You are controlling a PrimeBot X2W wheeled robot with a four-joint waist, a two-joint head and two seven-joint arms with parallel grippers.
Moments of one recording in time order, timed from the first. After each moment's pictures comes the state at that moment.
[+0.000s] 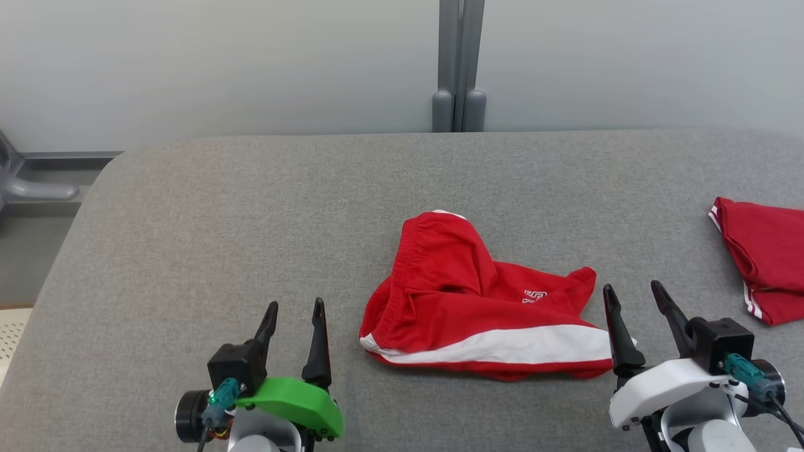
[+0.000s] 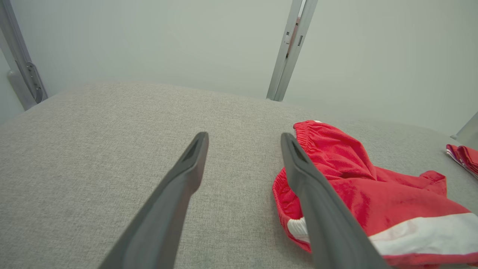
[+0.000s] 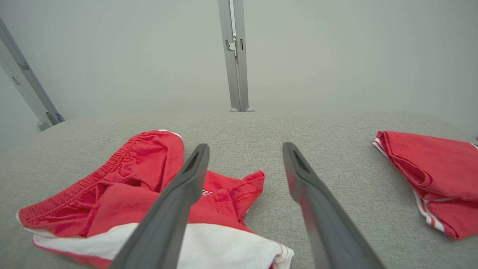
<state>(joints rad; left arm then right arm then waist) -0.15 0.06 -0.38 0.38 -0.44 0.12 -0.26 -0.01 -0.05 -0.02 0.15 0.12 0.13 -0.12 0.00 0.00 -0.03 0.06</state>
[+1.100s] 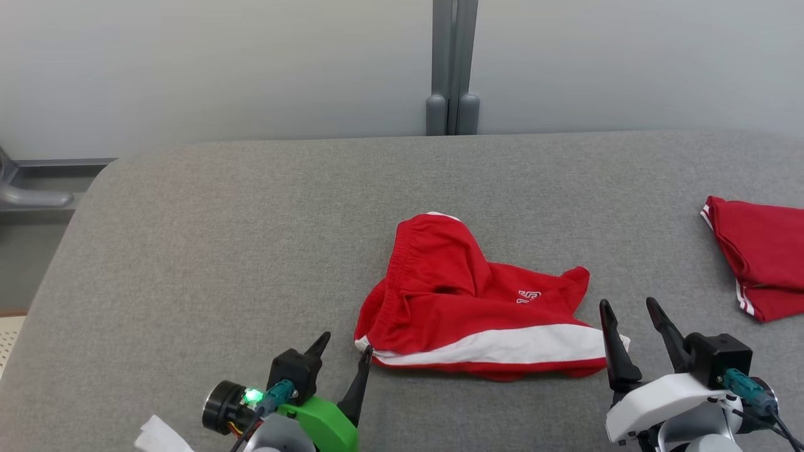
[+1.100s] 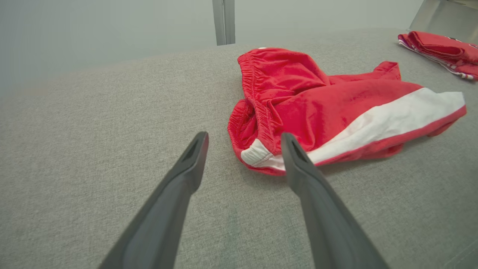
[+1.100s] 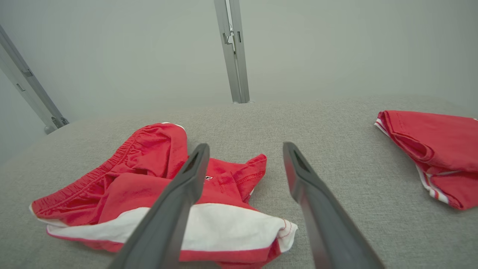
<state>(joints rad) -0.16 0.15 -0.54 0.40 -0.32 -0.02 -0.10 0.03 -0.05 0.00 0.16 0.17 0.13 -0.14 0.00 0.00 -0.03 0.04</state>
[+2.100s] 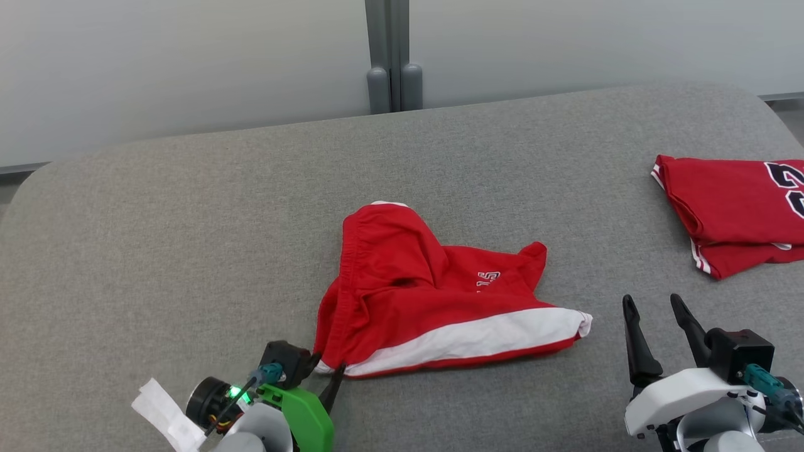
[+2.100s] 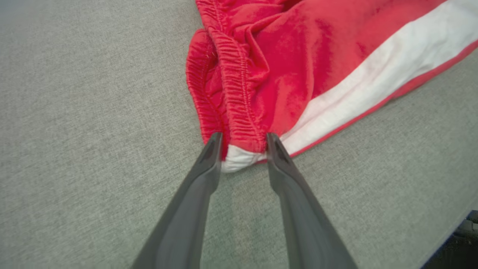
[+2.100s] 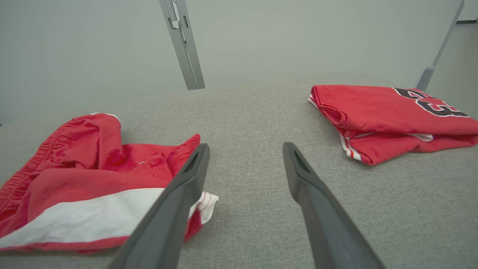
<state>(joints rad) -0.29 0.19 -0.61 0.63 -0.39 -0.12 0.00 0.03 -0.05 -0.06 0.15 0.14 0.13 -0.12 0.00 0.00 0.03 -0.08</state>
